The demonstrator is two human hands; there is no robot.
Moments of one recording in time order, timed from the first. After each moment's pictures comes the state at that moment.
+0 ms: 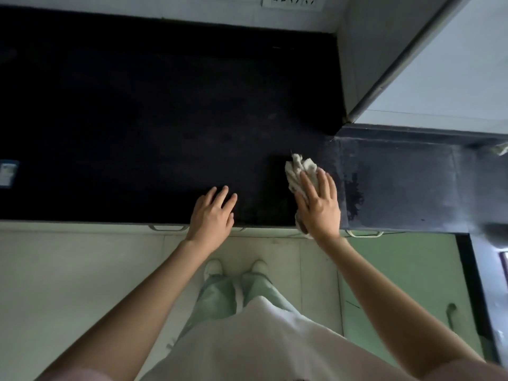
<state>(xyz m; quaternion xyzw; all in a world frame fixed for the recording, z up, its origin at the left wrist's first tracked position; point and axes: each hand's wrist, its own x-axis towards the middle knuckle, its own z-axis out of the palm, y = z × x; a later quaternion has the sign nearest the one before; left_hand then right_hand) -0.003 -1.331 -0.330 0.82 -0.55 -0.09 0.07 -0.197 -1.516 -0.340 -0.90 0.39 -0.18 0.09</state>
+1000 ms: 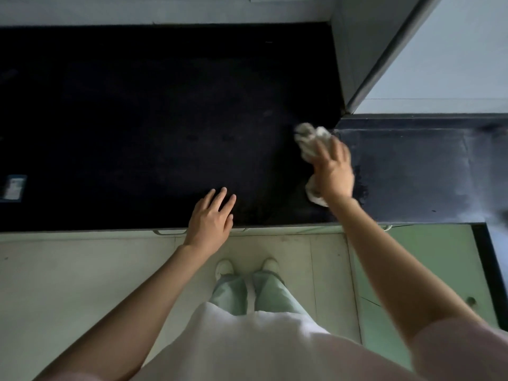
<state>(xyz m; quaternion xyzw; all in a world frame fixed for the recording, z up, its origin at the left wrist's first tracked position) -0.003 -1.328 -0.331 0.82 -0.56 -0.08 0.08 -0.175 -1.587 -0.327 -0.88 0.44 -0.13 0.12</state>
